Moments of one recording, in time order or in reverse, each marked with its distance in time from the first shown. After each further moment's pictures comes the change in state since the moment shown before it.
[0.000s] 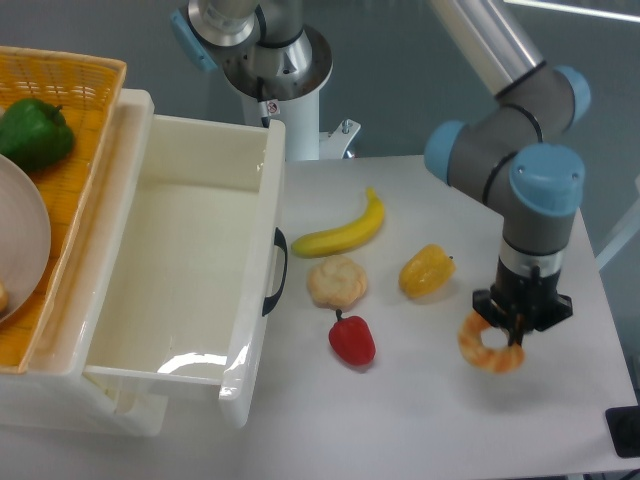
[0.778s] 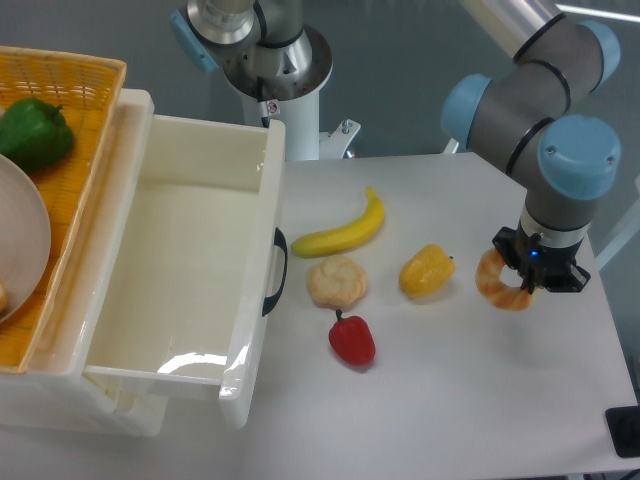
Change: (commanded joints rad) arm 0.003 -0.041 0.212 -0.305 0.106 0.185
